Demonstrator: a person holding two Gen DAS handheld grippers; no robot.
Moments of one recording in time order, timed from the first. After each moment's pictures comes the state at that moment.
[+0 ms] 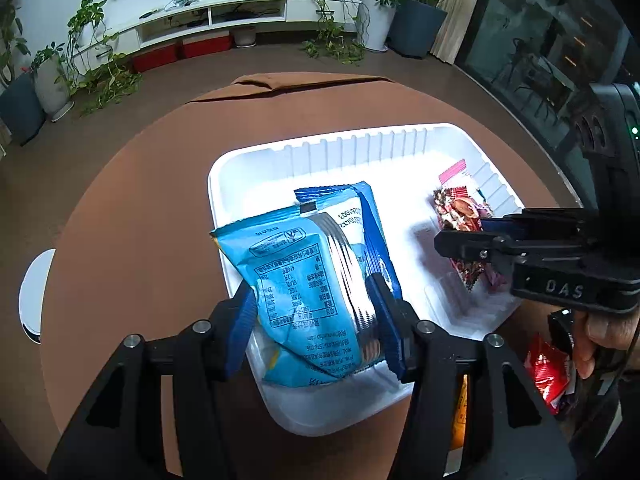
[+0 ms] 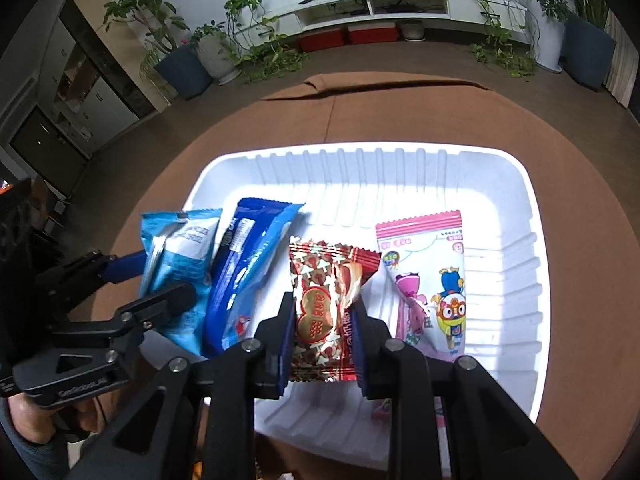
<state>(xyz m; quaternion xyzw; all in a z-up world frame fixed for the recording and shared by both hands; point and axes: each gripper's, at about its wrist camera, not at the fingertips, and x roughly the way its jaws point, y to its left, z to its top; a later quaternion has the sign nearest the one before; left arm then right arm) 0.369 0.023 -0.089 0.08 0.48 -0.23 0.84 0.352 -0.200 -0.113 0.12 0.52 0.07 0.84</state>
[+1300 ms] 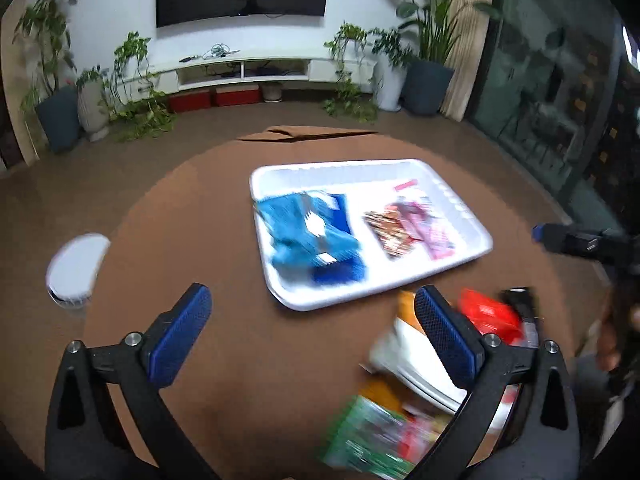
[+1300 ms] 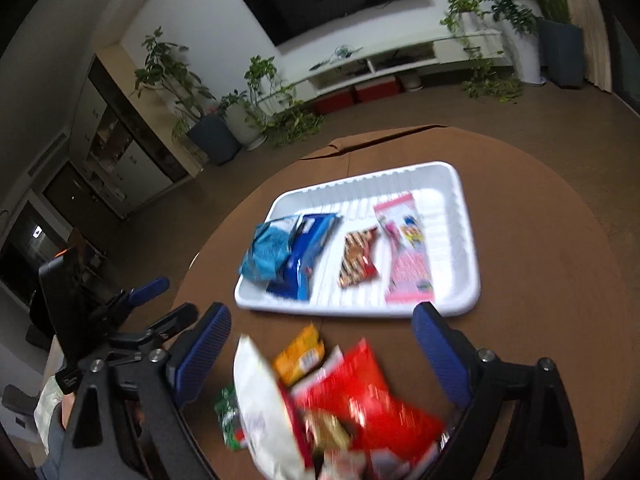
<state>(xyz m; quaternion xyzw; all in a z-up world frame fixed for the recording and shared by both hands) 0.214 0.080 -0.026 0.02 0.38 -0.21 0.90 0.196 -0.219 -0.035 0.20 0.39 0.09 0.89</state>
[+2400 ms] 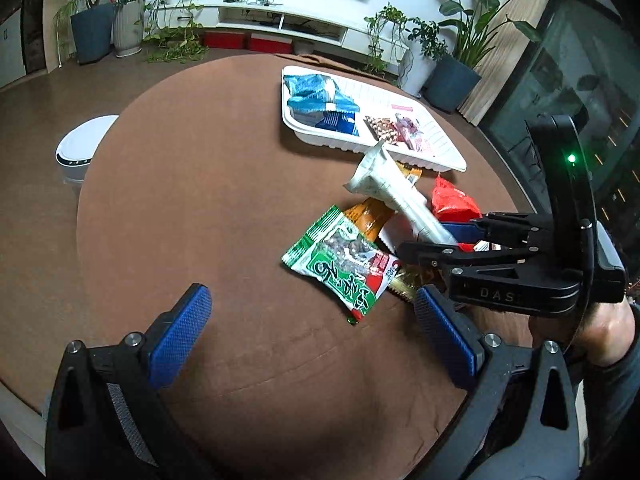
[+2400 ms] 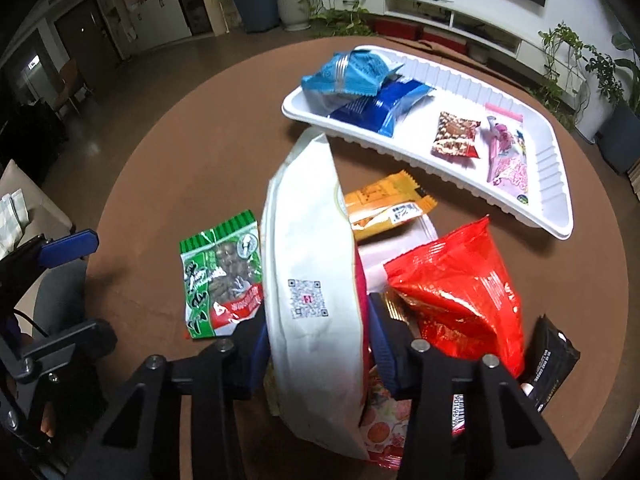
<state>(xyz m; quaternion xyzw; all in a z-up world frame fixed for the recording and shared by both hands) 0.094 0.115 -0.072 -0.07 0.46 -0.17 0.87 0.184 -0.092 -0.120 -0.04 0.54 0.14 0.83</state>
